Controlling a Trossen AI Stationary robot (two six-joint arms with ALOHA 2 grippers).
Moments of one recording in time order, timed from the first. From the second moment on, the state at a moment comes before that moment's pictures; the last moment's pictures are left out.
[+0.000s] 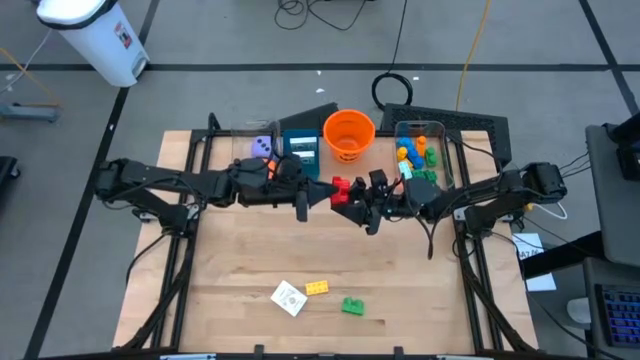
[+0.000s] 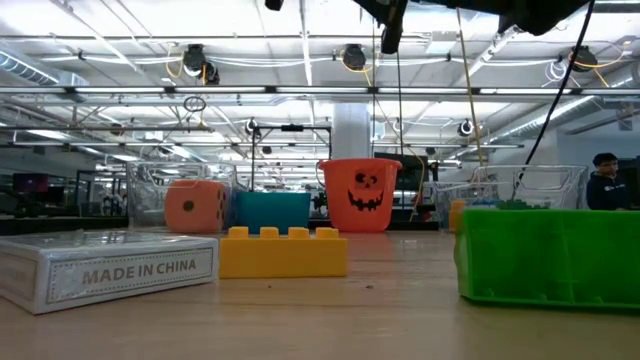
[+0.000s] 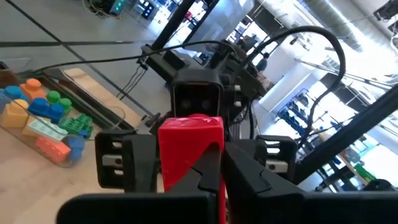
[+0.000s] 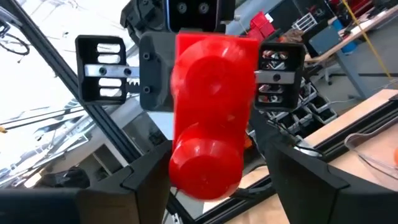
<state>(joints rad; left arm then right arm) -0.07 1.41 1.21 0.19 -0.13 -0.68 0.07 1.38 0.76 0.89 0.06 0.66</state>
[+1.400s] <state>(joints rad) -0.05 1.41 1.21 0.18 -0.03 -0.69 0.06 1.38 0.76 0.94 0.05 0.64</state>
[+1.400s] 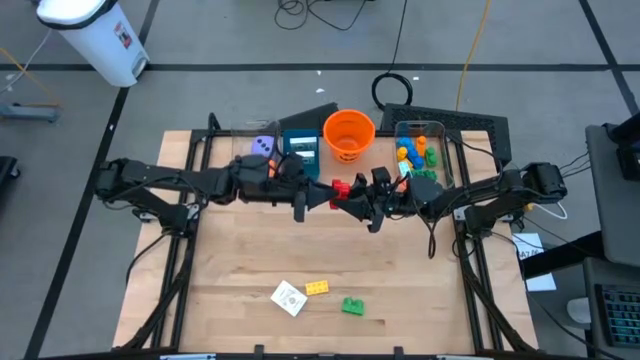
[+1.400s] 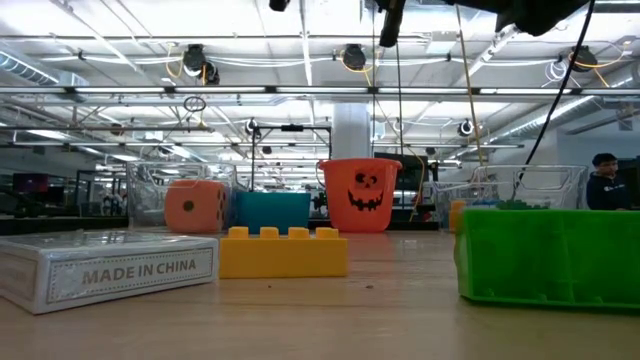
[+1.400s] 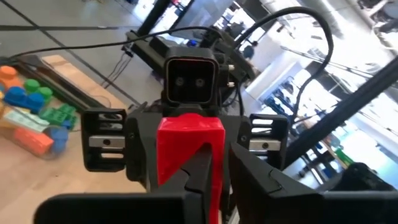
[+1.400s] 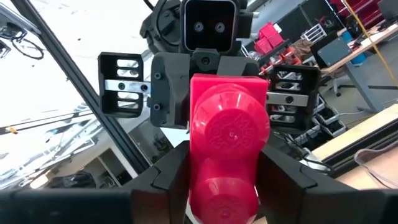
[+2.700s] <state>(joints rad) -0.02 1.03 1.21 -0.30 -0.04 -0.42 -0.23 0.99 0.98 -0.24 0.05 0.48</state>
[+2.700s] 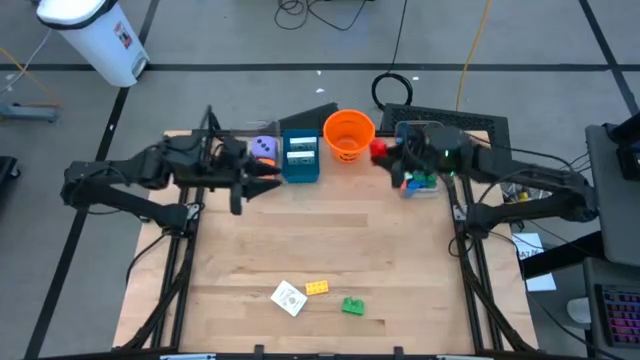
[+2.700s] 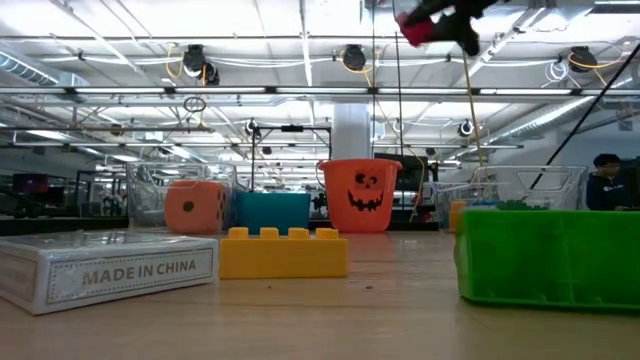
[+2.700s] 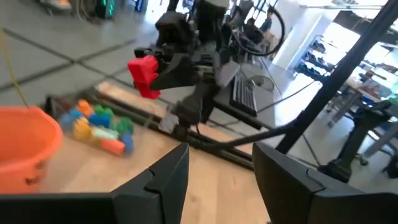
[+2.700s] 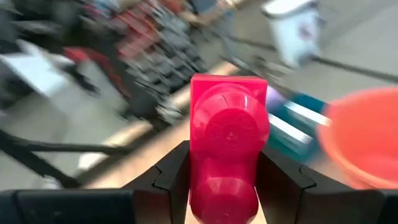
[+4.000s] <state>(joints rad) 0.07 0.90 1.21 -0.59 0.03 -0.32 -0.85 1.30 0.93 -1.09 0.10 0.57</state>
